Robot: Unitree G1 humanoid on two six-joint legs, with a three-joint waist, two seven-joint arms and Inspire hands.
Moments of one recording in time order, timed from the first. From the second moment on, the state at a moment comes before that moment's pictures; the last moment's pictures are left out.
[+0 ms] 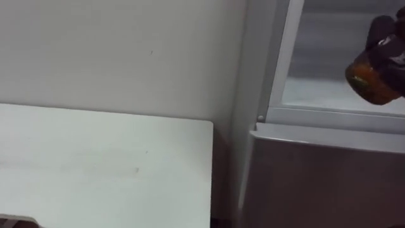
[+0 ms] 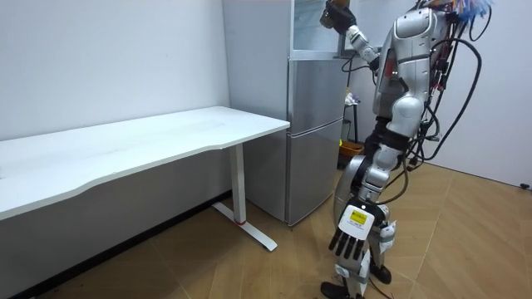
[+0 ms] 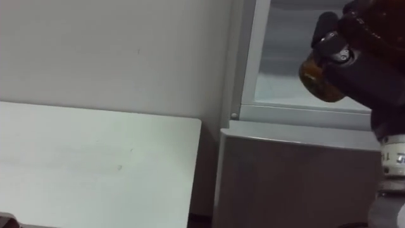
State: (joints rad) left arm 0.31 0.17 0.21 1.10 0.07 0.04 0.07; right arm -0.24 -0.40 -0.30 -0.43 0.37 0.02 -0.25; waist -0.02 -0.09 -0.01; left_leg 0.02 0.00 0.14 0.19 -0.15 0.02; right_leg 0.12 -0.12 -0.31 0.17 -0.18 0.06
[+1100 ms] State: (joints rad) left arm 0.30 0.17 0.22 1.10 0.07 0.04 0.11; right arm -0.24 -0.41 -0.31 -0.23 0.41 0.02 -0.40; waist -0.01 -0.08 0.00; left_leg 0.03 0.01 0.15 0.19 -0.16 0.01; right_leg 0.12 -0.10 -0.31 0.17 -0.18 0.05
